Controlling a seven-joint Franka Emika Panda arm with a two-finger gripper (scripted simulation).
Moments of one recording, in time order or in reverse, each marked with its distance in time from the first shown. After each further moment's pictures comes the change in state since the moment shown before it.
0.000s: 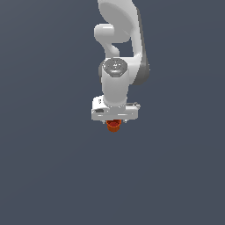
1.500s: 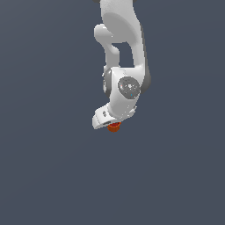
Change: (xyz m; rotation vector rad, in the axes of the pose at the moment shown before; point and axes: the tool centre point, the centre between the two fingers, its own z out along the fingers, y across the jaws) arm -0.014 0.015 0.033 -0.154 -0.220 -0.392
